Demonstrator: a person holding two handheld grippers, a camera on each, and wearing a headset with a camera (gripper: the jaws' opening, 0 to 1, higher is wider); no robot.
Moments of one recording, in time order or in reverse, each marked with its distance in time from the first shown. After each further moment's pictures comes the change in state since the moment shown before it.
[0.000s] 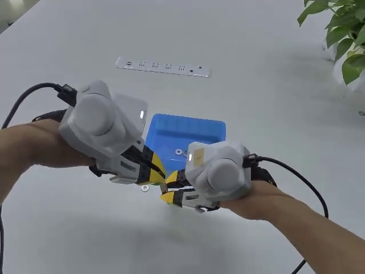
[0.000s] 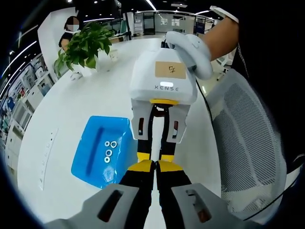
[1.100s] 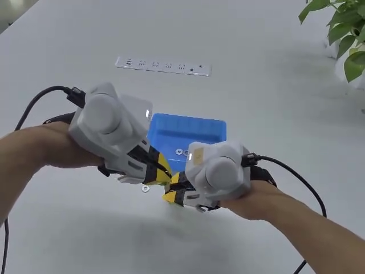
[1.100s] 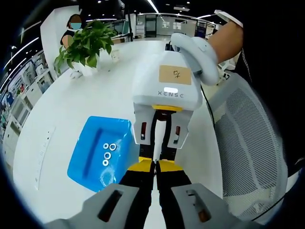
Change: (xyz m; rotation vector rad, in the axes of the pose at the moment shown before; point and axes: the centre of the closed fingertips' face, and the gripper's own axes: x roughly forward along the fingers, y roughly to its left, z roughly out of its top) left arm 0.010 0.007 0.003 -0.032 -0.030 -0.018; right arm 0.003 -0.003 -0.007 0.036 0.018 0.005
